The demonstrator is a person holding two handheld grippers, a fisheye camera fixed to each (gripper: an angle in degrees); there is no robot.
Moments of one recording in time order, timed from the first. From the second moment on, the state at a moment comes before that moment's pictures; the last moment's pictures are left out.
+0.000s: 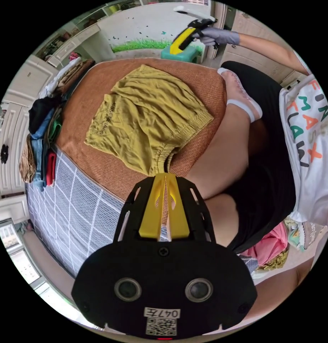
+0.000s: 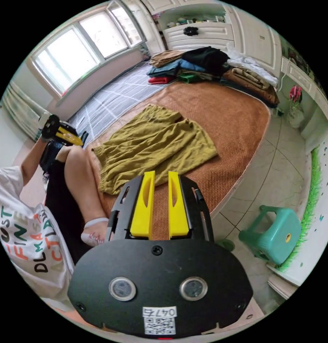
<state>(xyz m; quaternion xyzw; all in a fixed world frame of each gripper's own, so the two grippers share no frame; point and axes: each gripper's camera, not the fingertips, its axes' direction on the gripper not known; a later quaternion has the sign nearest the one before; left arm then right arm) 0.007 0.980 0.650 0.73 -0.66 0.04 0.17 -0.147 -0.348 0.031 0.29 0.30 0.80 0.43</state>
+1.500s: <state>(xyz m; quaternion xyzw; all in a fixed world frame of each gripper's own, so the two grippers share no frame) 0.220 0.692 0.453 0.80 -0.51 0.15 0.26 -0.201 -0.175 0.147 0.19 0.21 0.92 0.28</state>
